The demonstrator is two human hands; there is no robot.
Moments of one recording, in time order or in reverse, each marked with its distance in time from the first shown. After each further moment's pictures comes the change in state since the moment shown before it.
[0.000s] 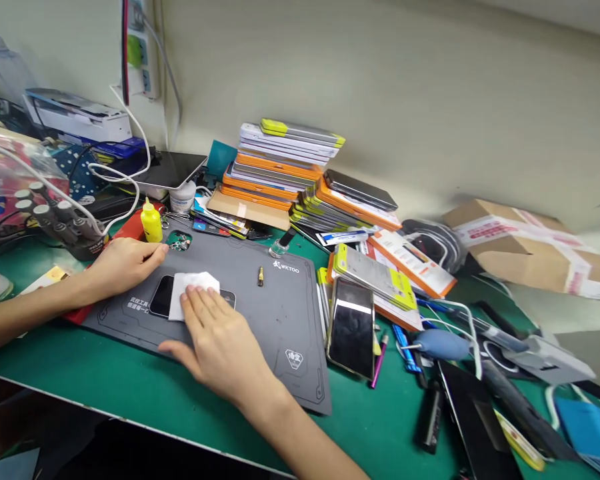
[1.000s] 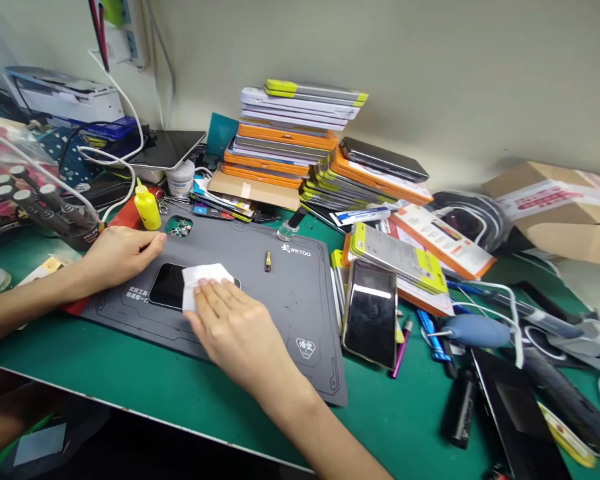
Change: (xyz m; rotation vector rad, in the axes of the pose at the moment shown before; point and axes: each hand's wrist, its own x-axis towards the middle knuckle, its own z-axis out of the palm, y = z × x) left_hand 0.000 0.004 -0.002 0.049 -0.003 0.058; right_hand -0.010 0.008 -0.011 -0.054 0.117 0.006
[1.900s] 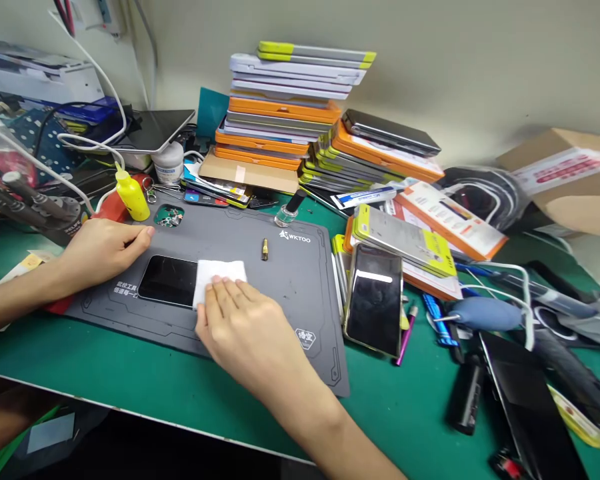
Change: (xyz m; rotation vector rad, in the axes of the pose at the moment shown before) left_hand 0.001 0.001 -0.003 0.026 0.001 0.032; right_hand -0.006 0.004 -0.015 -0.131 -0.001 -0.011
